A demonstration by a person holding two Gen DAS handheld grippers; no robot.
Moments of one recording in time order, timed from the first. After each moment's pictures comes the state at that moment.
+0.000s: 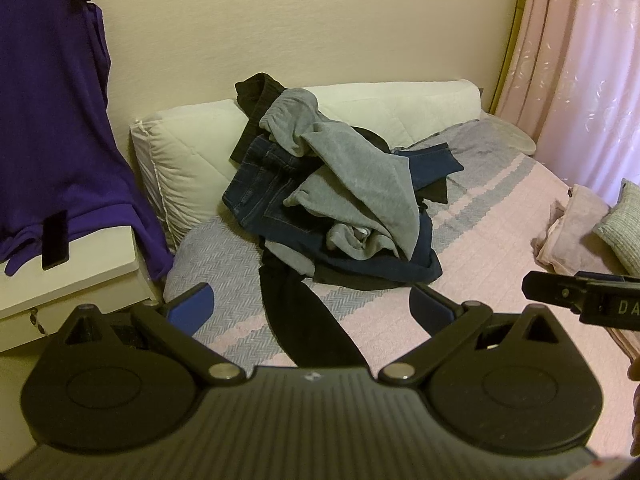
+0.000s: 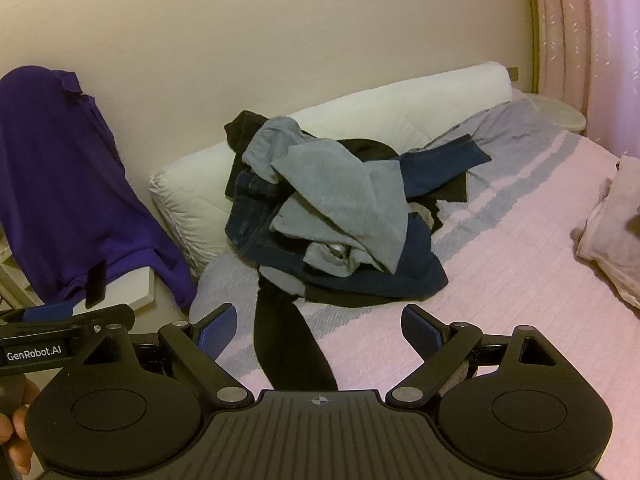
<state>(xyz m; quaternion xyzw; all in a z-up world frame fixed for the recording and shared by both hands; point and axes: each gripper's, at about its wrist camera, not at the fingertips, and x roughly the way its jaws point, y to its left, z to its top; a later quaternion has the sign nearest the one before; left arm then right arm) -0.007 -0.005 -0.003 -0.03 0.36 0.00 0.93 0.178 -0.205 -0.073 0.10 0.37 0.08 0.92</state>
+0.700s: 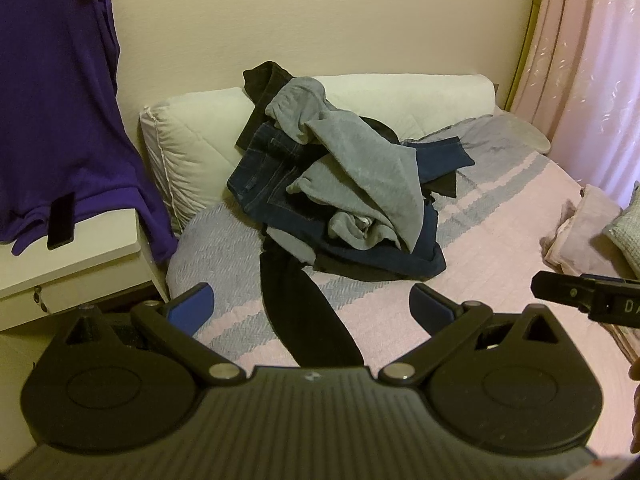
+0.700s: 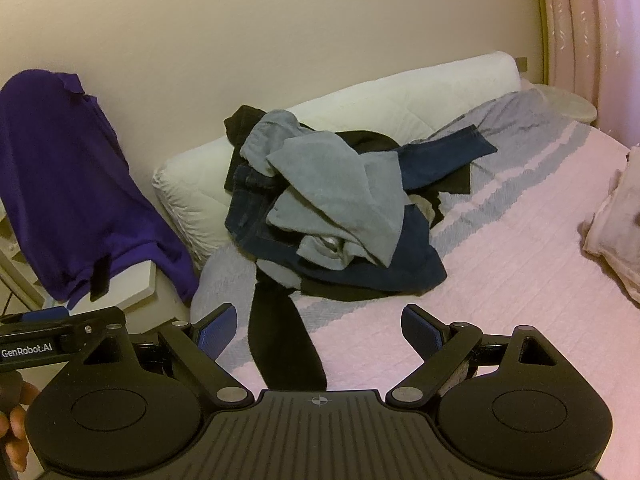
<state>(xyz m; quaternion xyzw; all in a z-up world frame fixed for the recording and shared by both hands) -0.009 -0.034 -0.009 -0.04 0.37 0.04 0.93 0.185 -0.250 -0.087 0.11 0.37 0.10 0.92</state>
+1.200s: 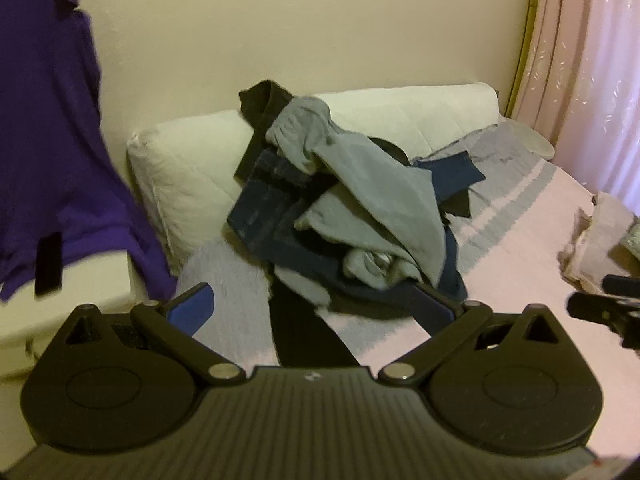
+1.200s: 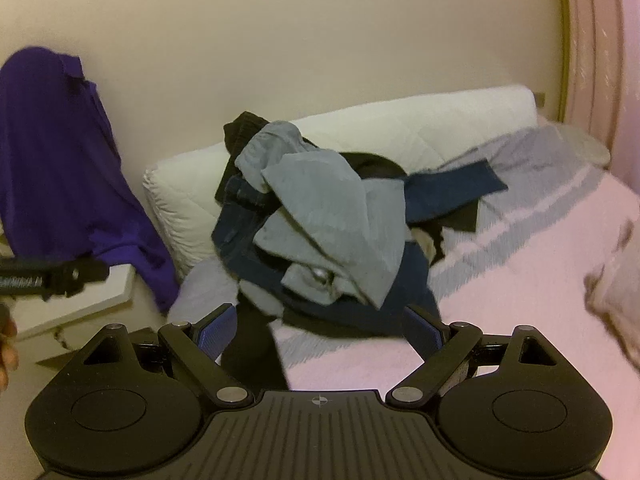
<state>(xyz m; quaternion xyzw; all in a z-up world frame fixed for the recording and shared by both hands) 0.081 0.004 -0.025 -0.02 0.35 0.02 0.94 0.261 -0.236 -0.109 0.03 0.34 0.10 0.94</state>
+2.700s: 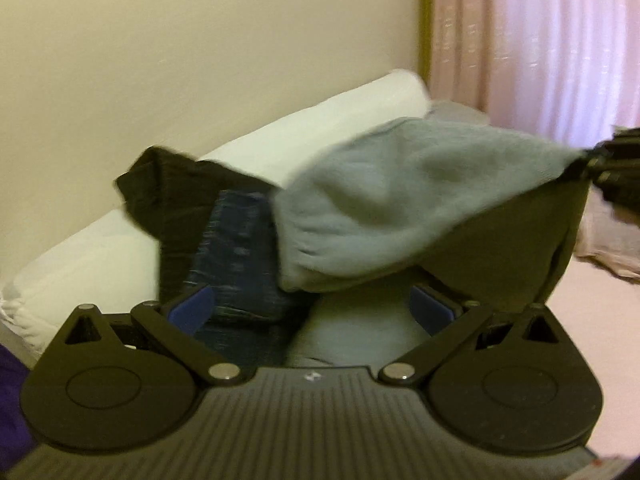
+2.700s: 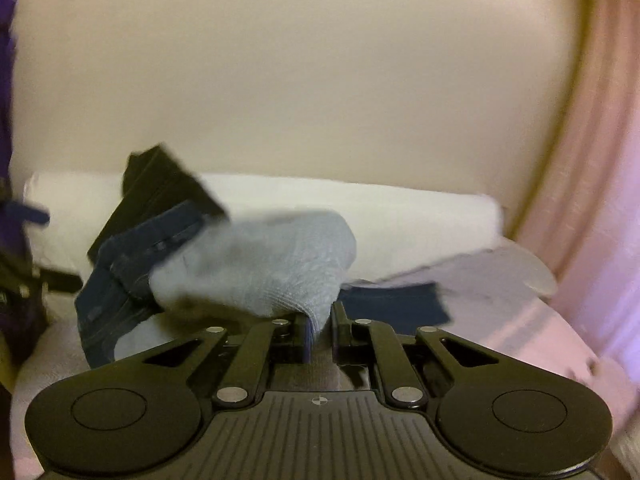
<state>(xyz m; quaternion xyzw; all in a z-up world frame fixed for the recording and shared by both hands) 0.334 0.040 -0.077 0.09 0.31 -0.16 0.93 0.437 -0.253 -0.110 -0.10 0.25 -0.02 0.96</state>
